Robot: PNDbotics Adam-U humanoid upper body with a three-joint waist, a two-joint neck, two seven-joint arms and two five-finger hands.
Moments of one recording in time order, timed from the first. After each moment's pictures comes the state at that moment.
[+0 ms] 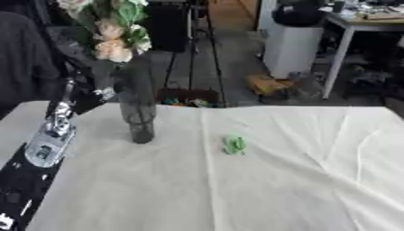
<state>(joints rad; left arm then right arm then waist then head) -0.67 0.34 0.07 -1.18 -0.40 0.11 0.16 -0.36 -0.39 -0.43 -1.45 -0.02 -0.33 0.36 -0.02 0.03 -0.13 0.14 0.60</state>
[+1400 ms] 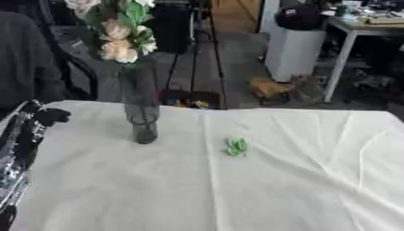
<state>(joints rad) -0.36 0.38 0.10 -1.40 0.05 -0.22 0.03 -0.36 -0.39 -0.43 -1.45 -0.02 -0.33 0.36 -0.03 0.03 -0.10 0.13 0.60</state>
